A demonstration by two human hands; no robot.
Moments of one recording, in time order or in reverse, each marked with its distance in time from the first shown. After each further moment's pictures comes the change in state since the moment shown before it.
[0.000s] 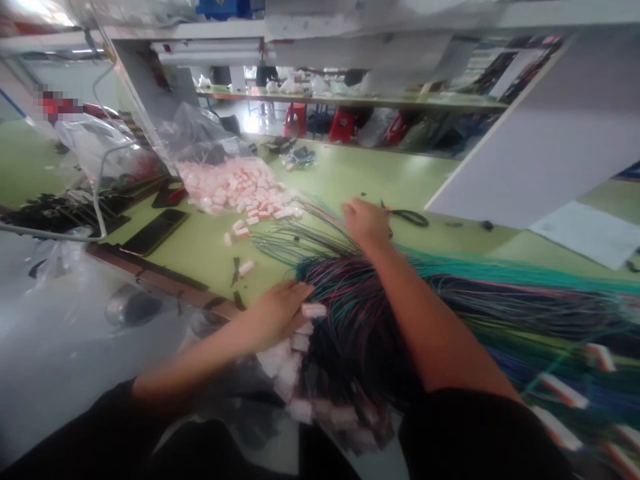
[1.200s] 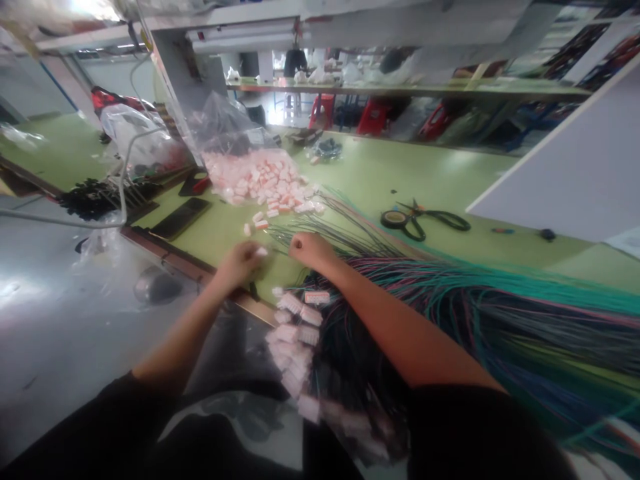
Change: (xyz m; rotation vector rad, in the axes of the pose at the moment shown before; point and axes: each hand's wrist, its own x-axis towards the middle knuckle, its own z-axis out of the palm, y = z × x) left_hand -0.012 -0.098 -0.016 -0.570 0.474 -0.572; right_hand -0.029 -0.106 0.027 0.619 -0.285 -0.309
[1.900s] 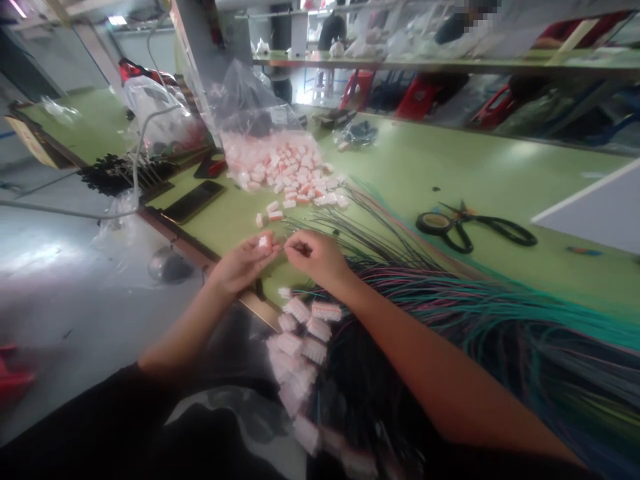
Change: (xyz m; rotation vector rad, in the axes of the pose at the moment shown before) left_hand -0.007 -0.001 0.003 -1.196 -0.063 -0.199; right_hand -0.021 -0.023 0.002 0.499 0.125 -0.284
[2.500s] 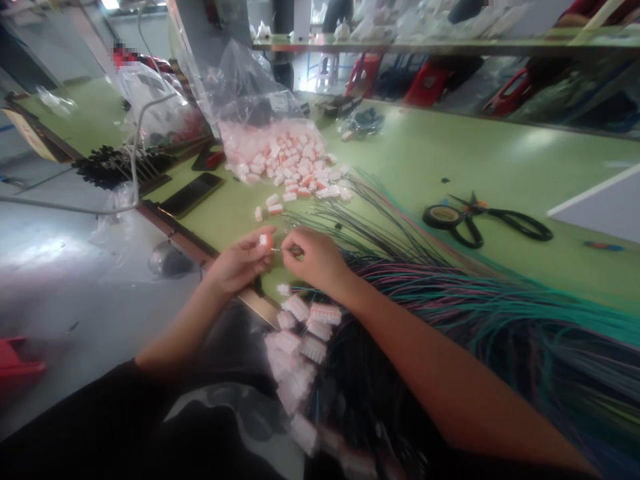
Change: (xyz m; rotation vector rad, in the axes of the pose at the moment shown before) left_hand -0.007 0.001 0.002 0.045 -0.039 -0.035; right_hand -0.002 -0.001 0.002 -0.262 -0.052 -0.117
